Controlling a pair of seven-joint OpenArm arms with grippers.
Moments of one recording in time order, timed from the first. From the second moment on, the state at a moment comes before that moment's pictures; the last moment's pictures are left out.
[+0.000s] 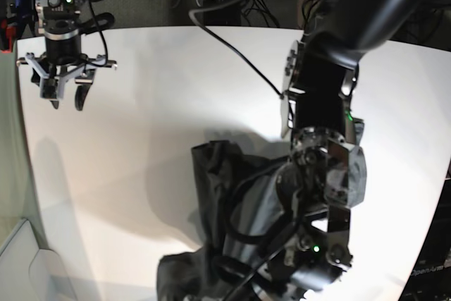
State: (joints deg) left arm -43.0 7.7 11.4 97.8 -22.4 -7.9 48.7; right arm -30.7 5.8 14.5 117.3 0.2 1.1 -22.4
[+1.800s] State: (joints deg) left arm -16.1 -14.7 -8.9 75.9 -30.4 -8.1 46.6; right arm -28.5 5.7 11.7 117.2 0.2 6.0 -28.3
